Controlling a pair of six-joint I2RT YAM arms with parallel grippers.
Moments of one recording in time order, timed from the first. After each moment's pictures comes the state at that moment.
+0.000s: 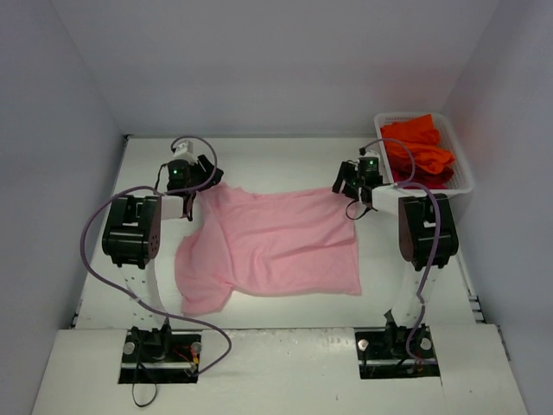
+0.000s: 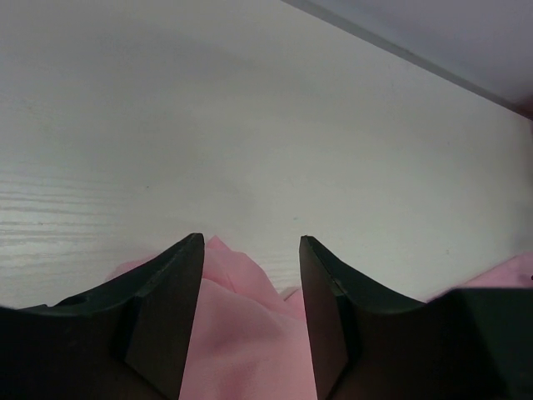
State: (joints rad) left arm -0.08 2.01 1.09 0.57 0.24 -0.53; right arm 0.12 1.96 1.11 0.13 -0.03 0.38
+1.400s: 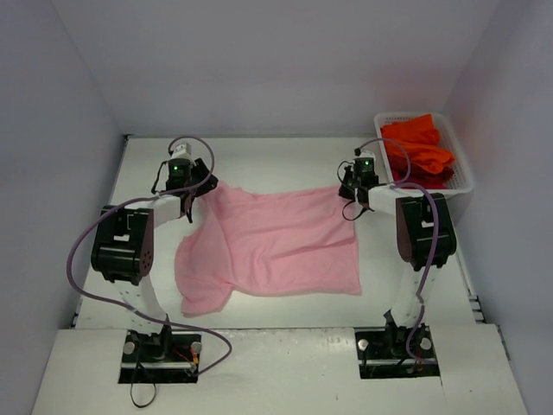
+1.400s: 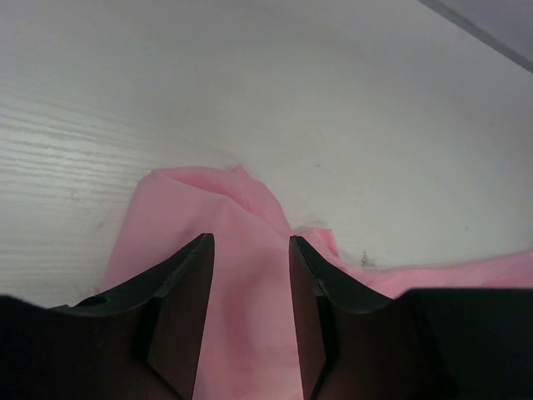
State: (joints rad) left arm -0.11 1.84 1.05 0.29 0.13 -0.54; right arm 0.15 1.96 1.12 0.12 0.00 0.36
